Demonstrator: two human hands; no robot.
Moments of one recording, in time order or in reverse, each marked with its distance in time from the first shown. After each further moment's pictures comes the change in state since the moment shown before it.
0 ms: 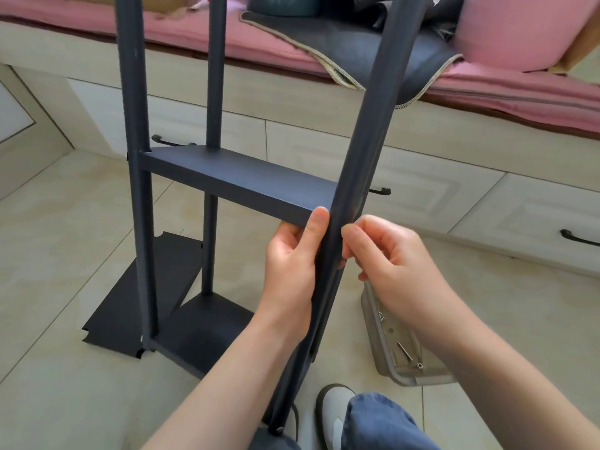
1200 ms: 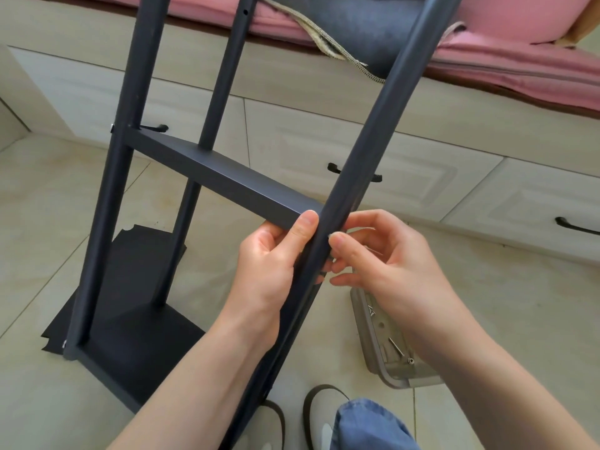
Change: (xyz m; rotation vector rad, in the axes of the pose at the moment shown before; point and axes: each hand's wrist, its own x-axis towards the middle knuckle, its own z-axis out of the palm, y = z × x) left_hand 0.015 -0.004 -0.009 0.194 0.034 -0.168; right_hand 0.009 0.023 -0.004 0.268 0.063 0.247
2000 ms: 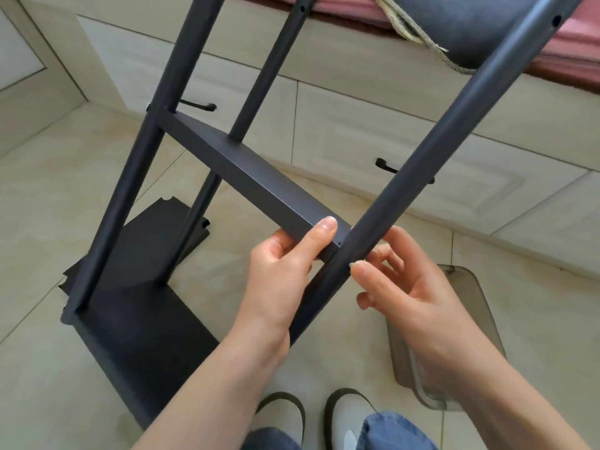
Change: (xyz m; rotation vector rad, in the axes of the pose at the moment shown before) left_hand -0.006 -0.008 -0.033 -0.003 0.156 -0.074; right_hand 0.003 0.032 0.022 -0.087 -0.248 -0.056
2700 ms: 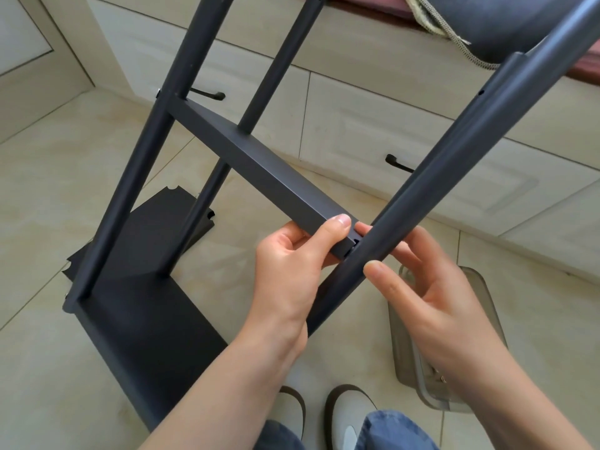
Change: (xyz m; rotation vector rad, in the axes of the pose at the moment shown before) left_hand 0.002 -0.003 0.004 -0.129 0.062 0.044; right_hand -0.001 -0.003 0.002 -0.147 0.060 -0.079
